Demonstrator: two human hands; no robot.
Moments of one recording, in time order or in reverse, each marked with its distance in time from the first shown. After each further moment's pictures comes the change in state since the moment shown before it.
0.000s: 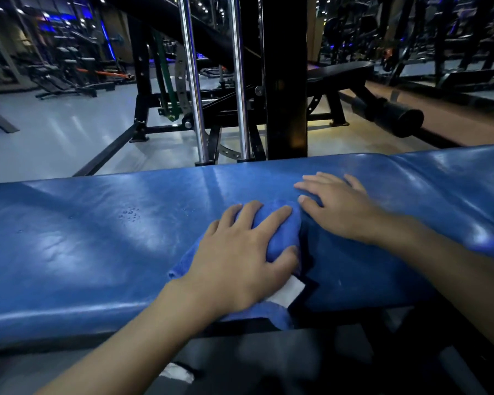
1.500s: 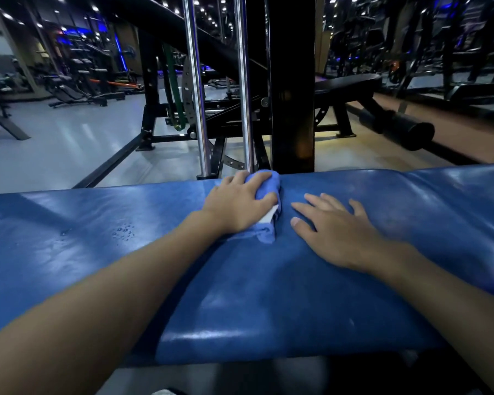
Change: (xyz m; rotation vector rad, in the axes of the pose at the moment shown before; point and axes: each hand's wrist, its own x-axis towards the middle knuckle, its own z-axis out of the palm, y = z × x) left_hand 0.144 -0.062 0.018 -0.116 0.017 -0.133; right_hand 0.014 -0.008 0.015 -0.059 -0.105 0.047
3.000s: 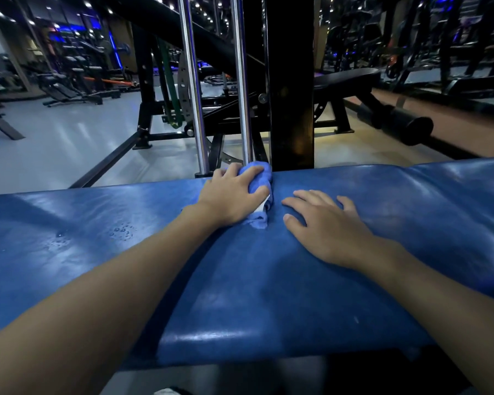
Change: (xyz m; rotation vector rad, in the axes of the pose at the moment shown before) left_hand 0.013 -0.014 0.001 0.016 0.028 -0.009; right_hand 0.006 -0.012 0.006 0.072 0.096 -0.042
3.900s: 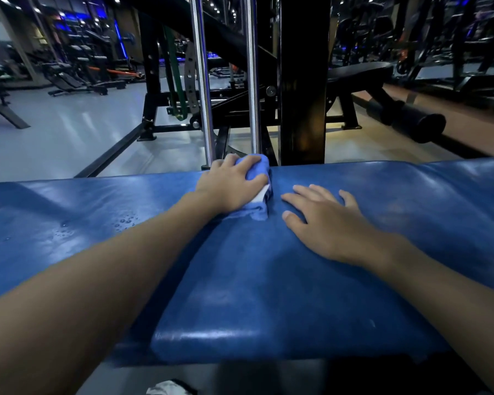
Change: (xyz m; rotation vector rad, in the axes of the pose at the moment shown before) left_hand 0.009 -0.016 -0.009 -0.041 -0.042 -0.068; right_hand 0.009 -0.011 0.003 -0.035 -0.067 -0.026
